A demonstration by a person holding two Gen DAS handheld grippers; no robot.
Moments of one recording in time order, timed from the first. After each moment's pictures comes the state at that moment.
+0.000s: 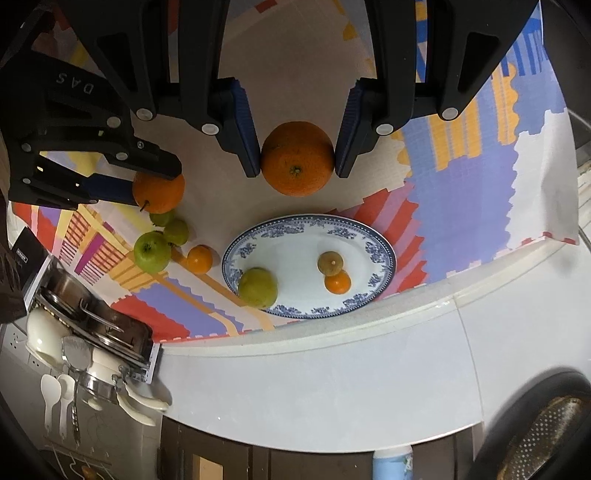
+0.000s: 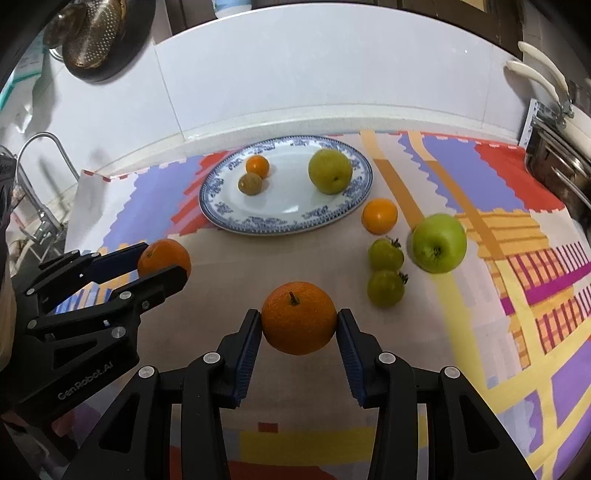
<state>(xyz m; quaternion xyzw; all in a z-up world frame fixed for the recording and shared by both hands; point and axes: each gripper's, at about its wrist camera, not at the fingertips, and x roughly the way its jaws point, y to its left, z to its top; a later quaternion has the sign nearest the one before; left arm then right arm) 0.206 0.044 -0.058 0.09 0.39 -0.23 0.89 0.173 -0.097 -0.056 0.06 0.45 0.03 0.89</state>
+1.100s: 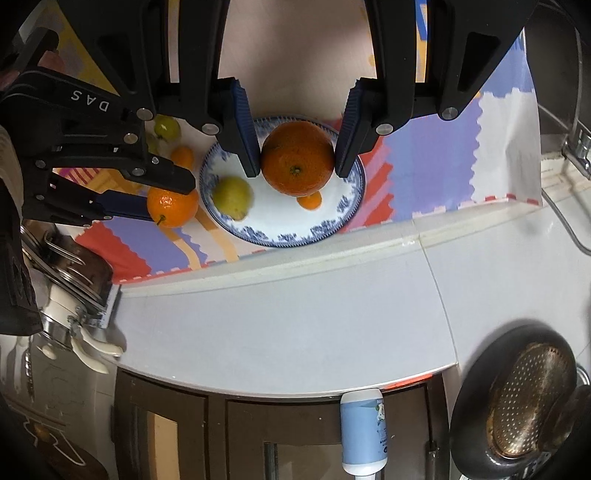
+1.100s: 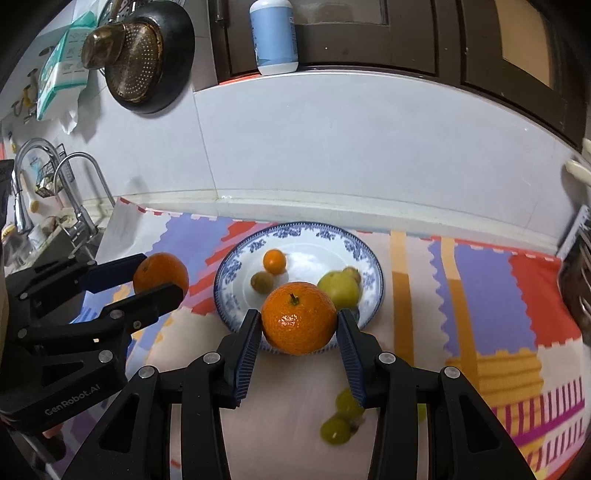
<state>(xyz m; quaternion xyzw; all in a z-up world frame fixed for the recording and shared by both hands) 0.255 0.011 0.012 0.07 0.35 -0.14 0.92 0.259 -0.131 0.008 -0.01 0.39 0.14 0.91</state>
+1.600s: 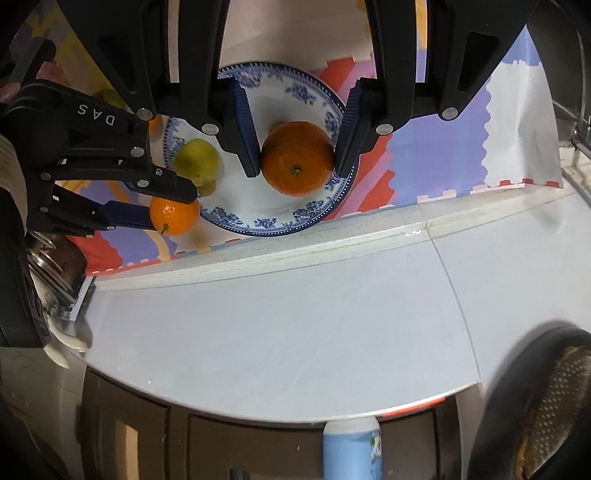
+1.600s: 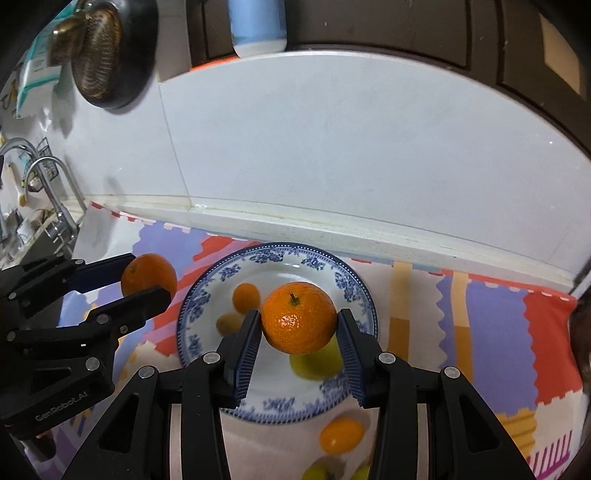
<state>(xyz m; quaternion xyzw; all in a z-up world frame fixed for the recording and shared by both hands) 0.330 0.009 -0.009 0.06 0.38 -0.13 0.91 0.350 -0.129 -0.008 -0.03 0.42 0.14 0.90</state>
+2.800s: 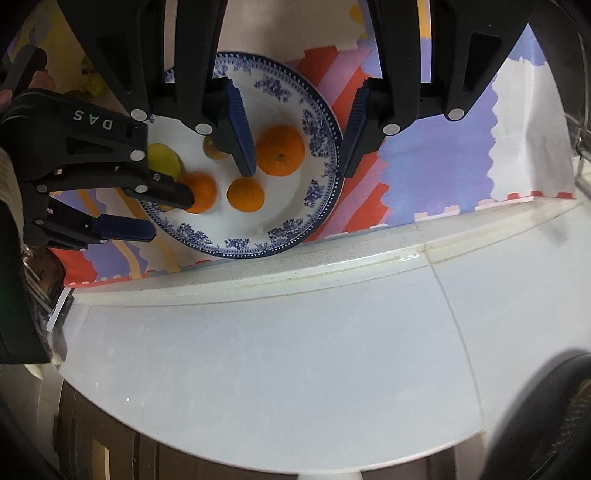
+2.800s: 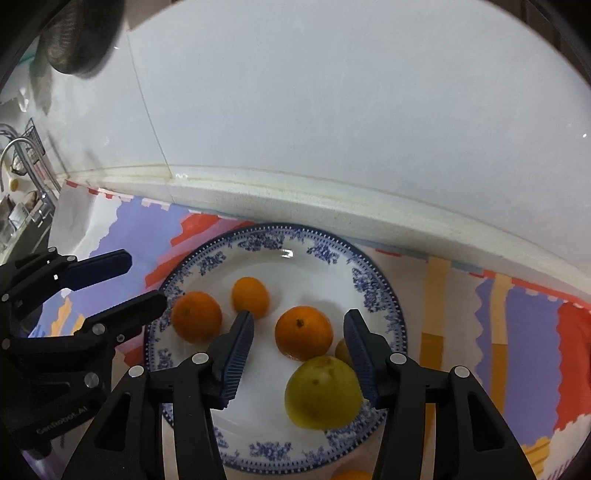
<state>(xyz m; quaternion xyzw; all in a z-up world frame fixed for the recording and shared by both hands) 0.353 0.024 -0.038 0.06 0.42 -0.11 0.90 0.383 -0.108 -0.052 -0.05 0.45 0.15 0.88</state>
